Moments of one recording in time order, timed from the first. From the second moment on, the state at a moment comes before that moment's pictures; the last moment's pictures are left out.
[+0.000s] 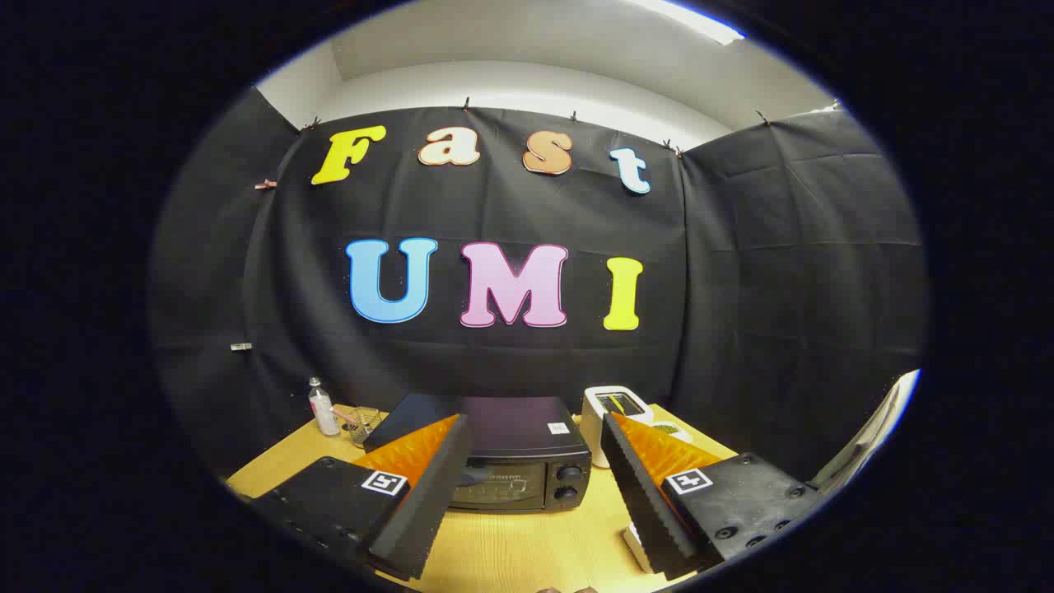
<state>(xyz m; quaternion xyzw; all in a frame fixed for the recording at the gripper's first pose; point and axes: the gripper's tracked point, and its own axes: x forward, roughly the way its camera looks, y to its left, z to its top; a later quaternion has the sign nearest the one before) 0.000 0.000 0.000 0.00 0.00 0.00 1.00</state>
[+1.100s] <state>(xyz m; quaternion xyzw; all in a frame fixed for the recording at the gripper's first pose) 0.007 0.027 -0.024 -0.02 0.04 0.01 1.00</state>
